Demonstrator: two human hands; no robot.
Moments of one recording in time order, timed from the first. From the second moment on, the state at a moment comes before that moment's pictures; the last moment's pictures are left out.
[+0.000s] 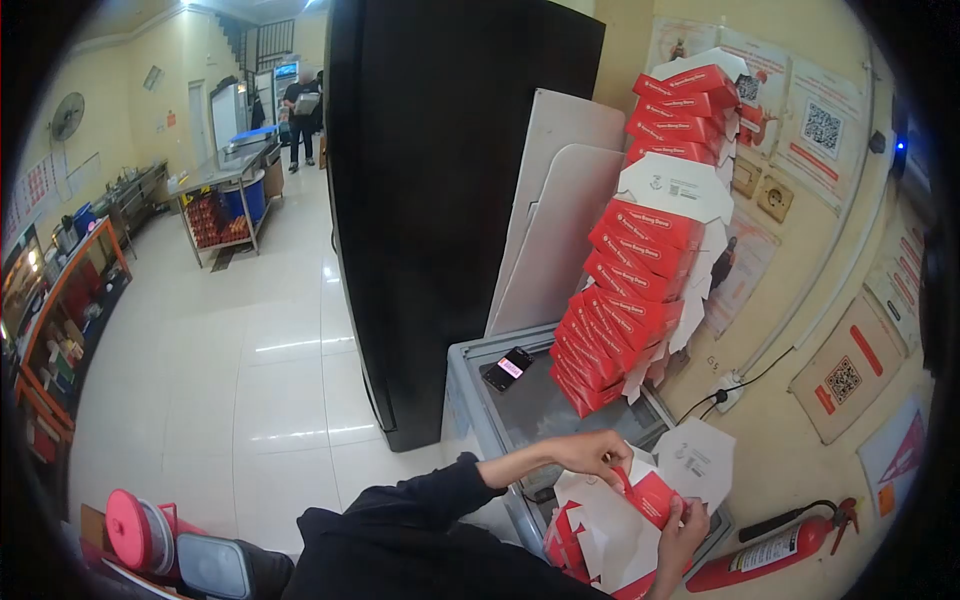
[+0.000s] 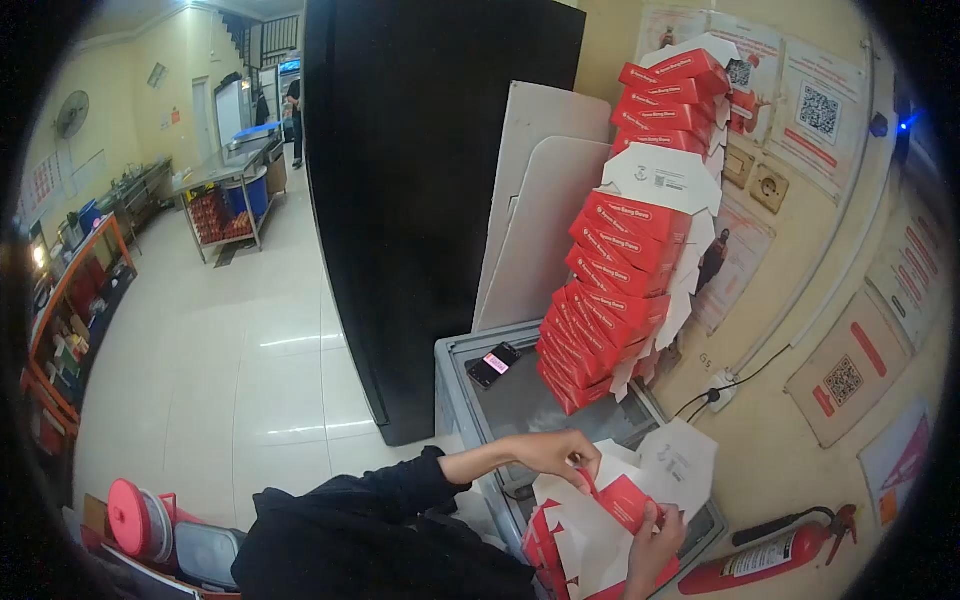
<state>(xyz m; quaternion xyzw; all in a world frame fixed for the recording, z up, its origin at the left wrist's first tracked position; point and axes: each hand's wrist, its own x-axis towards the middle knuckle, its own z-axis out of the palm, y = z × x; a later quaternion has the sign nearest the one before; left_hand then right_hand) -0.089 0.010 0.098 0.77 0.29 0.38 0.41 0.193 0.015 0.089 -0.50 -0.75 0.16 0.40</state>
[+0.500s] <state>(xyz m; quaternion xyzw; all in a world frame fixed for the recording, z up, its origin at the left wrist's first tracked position) -0.086 0.022 0.132 0.83 0.33 0.43 0.12 0.117 0.001 0.160 -0.49 -0.72 0.20 0.45</state>
